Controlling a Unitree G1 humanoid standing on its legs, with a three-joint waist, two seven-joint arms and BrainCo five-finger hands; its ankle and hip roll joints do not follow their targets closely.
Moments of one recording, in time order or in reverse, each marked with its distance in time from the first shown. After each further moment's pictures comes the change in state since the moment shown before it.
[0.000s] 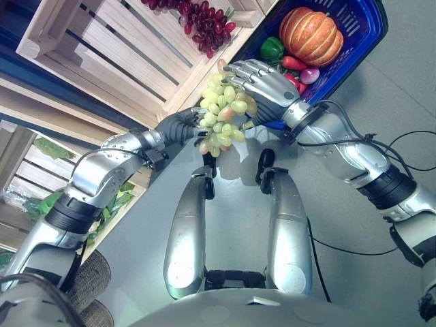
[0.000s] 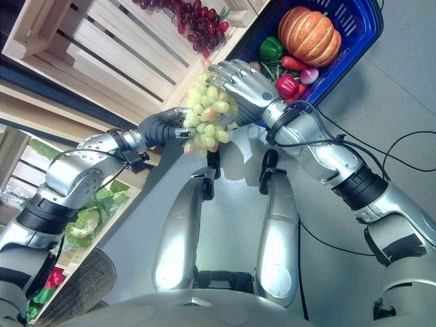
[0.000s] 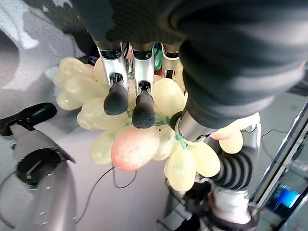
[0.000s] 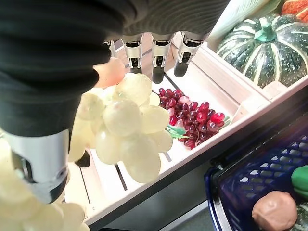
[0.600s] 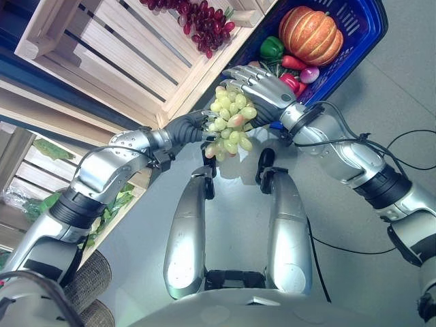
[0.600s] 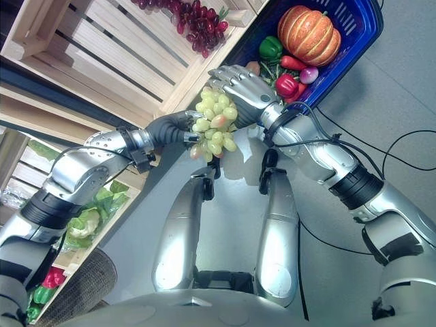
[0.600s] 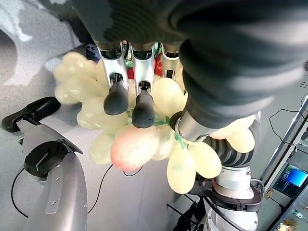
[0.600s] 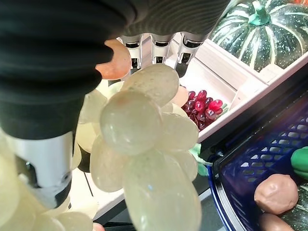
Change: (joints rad) left arm -0.040 -0.010 -0.056 0.000 0.015 -0.001 -0.006; right arm 0.002 0.025 0.018 0.023 0.042 0.014 0.002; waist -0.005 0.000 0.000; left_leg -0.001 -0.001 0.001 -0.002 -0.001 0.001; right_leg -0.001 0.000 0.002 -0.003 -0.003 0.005
